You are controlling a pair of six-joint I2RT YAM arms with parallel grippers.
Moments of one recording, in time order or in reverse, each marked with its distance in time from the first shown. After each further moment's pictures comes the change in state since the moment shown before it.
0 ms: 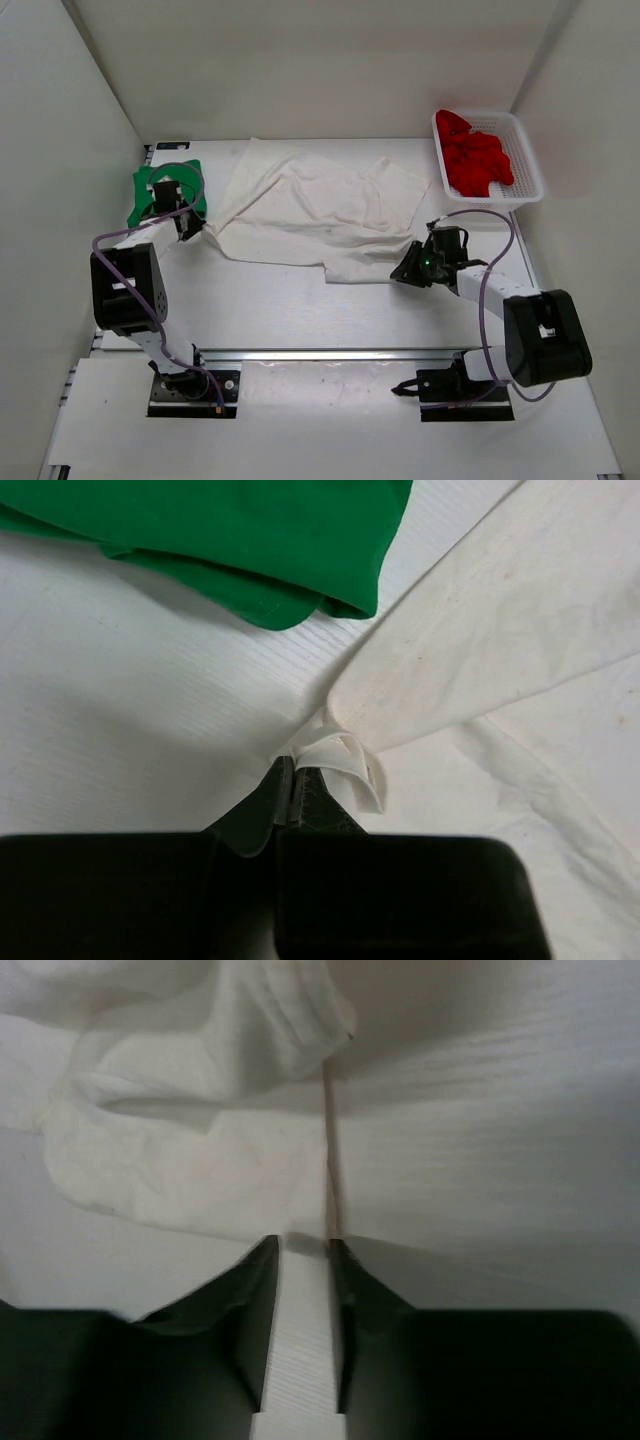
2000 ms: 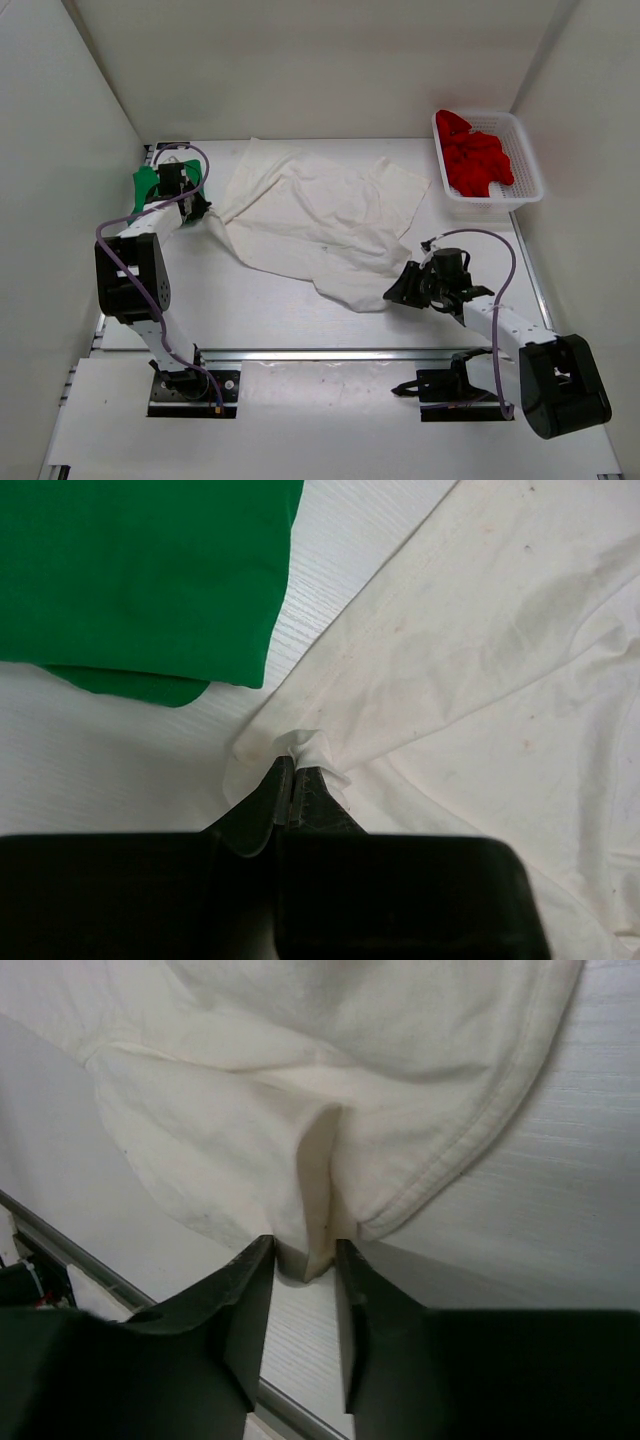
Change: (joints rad) left arm -0.047 0.082 0.174 -0.029 0.032 -0.006; right arm 0.066 -0.237 -0.191 0.022 -0.125 0.014
